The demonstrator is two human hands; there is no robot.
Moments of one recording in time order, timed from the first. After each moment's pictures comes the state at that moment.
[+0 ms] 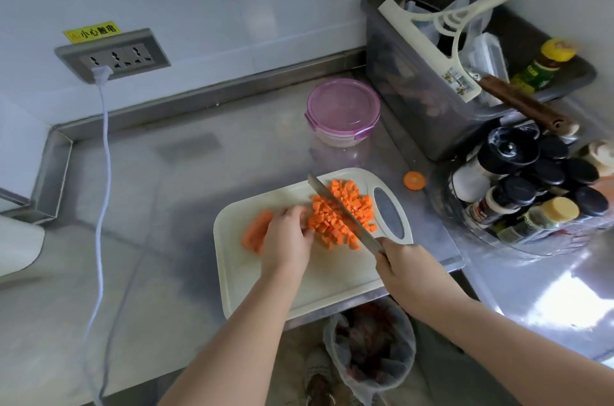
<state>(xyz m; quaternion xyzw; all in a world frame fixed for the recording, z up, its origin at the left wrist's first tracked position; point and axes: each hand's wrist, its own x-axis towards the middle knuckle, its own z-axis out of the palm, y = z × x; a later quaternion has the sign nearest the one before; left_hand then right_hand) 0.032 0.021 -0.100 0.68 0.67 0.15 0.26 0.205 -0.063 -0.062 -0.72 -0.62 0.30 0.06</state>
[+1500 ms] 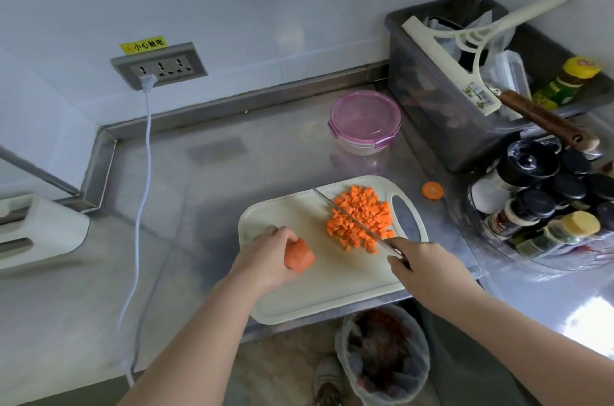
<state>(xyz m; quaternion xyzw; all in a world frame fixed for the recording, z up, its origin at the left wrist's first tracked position) -0.044 0.011 -0.079 0.72 0.62 -0.09 0.29 0.207 -0.058 -0.047 -0.71 -0.66 0.25 0.06</state>
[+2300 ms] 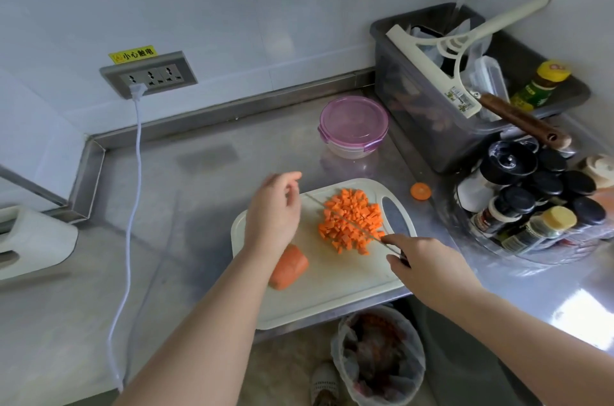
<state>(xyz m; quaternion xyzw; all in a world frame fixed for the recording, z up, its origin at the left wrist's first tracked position) 0.003 0.045 -0.042 0.69 0.62 0.31 0.22 0.213 -0.061 -0.034 -0.70 -0.68 0.21 0.02</state>
